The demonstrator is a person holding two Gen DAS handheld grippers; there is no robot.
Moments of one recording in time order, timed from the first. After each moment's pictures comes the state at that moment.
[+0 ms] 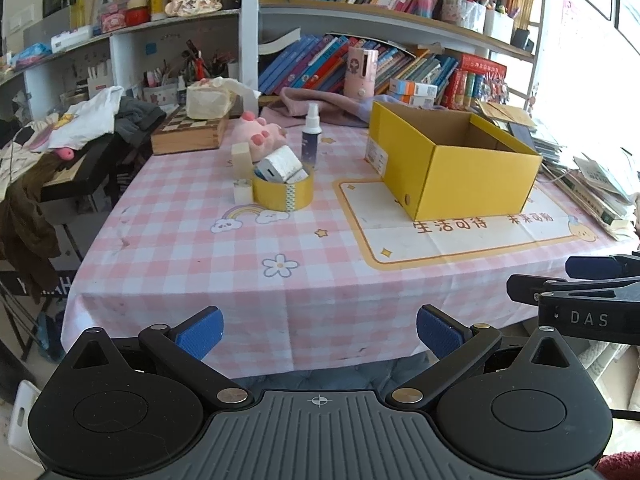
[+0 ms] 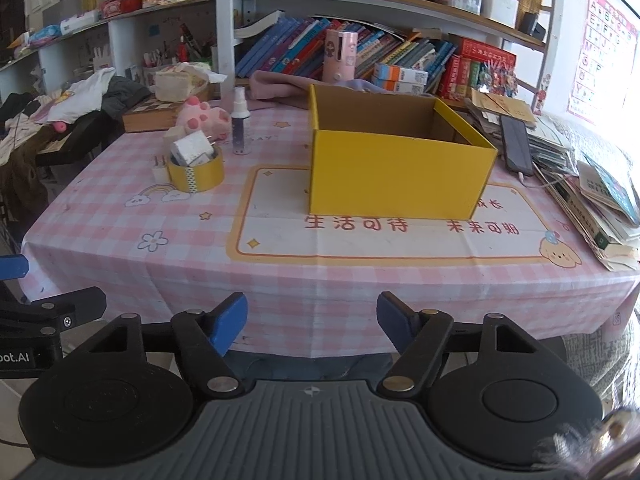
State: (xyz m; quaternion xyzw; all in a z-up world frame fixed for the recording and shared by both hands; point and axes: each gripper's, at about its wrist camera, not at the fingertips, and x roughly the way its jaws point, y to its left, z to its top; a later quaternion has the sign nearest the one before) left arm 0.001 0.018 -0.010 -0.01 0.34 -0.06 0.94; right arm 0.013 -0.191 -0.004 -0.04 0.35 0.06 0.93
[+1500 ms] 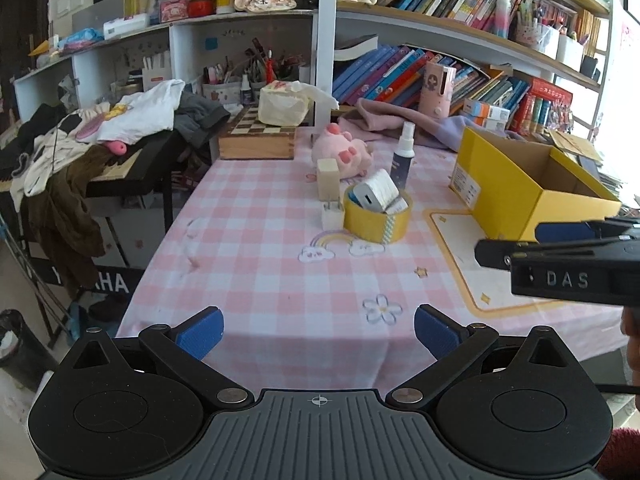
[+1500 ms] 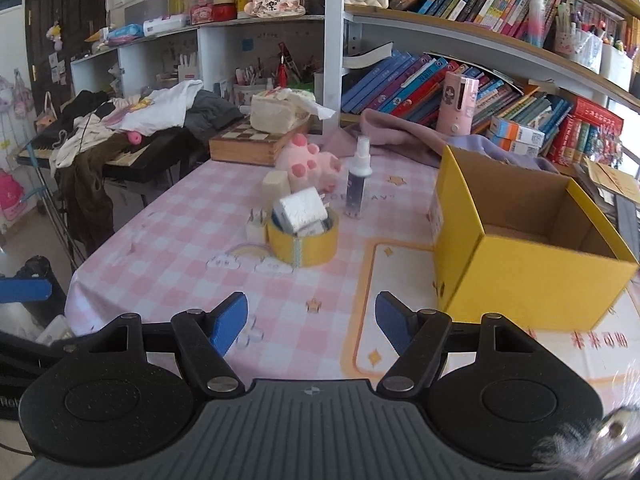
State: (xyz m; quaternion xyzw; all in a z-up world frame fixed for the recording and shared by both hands) left arm 0.056 0.085 -0.012 -0.03 0.34 0.02 0.94; right arm 0.115 -0.098 0.002 -0.06 0.31 0.20 0.93
